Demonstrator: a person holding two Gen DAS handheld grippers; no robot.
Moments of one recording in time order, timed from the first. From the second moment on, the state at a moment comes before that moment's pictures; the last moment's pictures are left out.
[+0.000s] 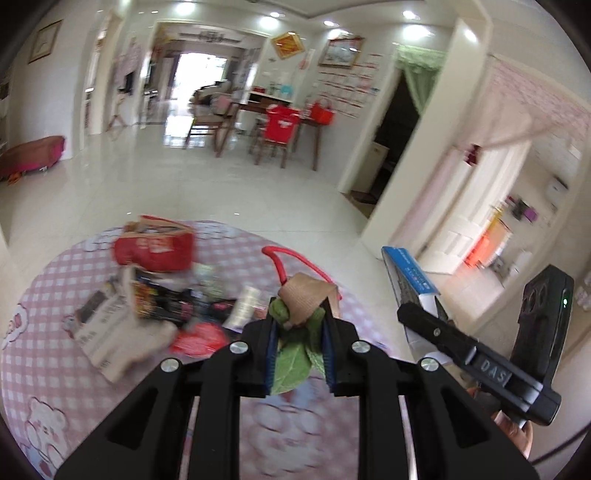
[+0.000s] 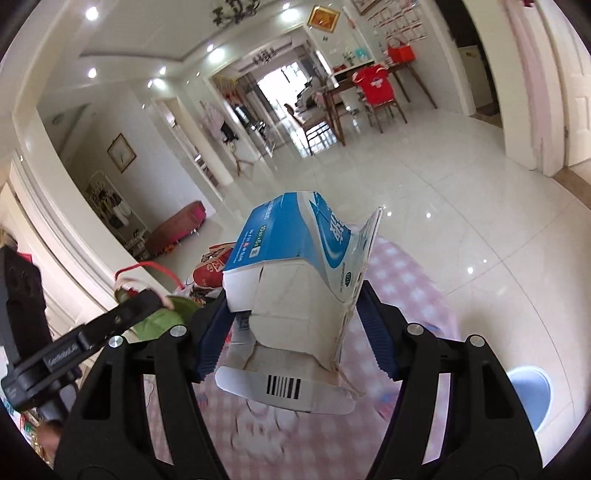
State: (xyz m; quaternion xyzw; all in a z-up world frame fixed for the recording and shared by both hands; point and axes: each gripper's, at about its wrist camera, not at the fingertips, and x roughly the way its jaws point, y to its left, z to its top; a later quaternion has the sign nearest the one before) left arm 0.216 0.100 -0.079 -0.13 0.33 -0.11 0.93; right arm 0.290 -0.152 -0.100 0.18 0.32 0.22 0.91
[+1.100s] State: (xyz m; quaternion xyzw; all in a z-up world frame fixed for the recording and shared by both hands) left arm 0.221 -0.258 -0.236 0.01 0.52 -0.30 0.80; right arm 0.111 -0.454 -0.217 0.27 0.29 -0.10 0.91
